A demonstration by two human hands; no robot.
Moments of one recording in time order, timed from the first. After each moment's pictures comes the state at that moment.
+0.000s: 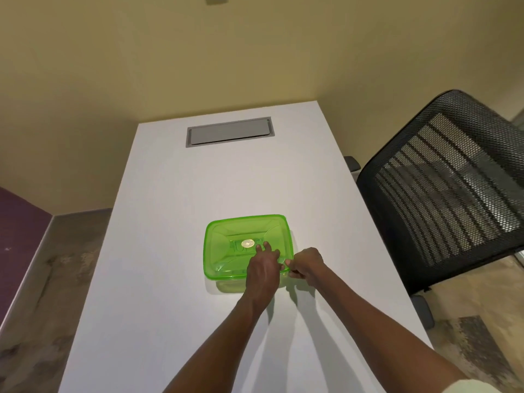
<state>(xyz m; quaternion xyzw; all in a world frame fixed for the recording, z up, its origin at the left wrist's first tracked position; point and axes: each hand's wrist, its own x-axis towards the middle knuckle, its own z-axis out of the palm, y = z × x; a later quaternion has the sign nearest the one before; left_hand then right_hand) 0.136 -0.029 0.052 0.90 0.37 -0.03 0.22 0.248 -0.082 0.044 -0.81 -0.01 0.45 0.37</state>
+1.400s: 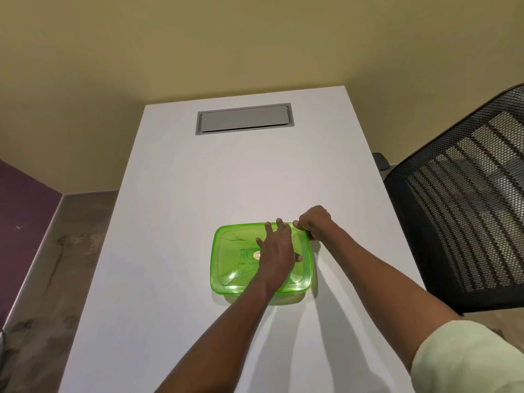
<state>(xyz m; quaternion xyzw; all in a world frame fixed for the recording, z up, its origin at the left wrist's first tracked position) 0.193 0.041 0.042 0.88 0.40 -0.10 0.23 0.334 0.041 0.038 -0.85 -0.13 0.44 0.25</state>
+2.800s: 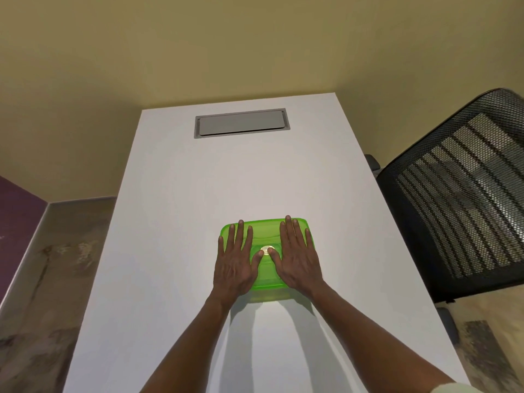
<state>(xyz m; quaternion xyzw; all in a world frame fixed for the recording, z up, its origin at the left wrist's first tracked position) 0.069 0.076 0.002 0.92 0.38 0.02 0.09 0.212 -0.029 0.002 -0.85 -0.51 0.05 0.11</state>
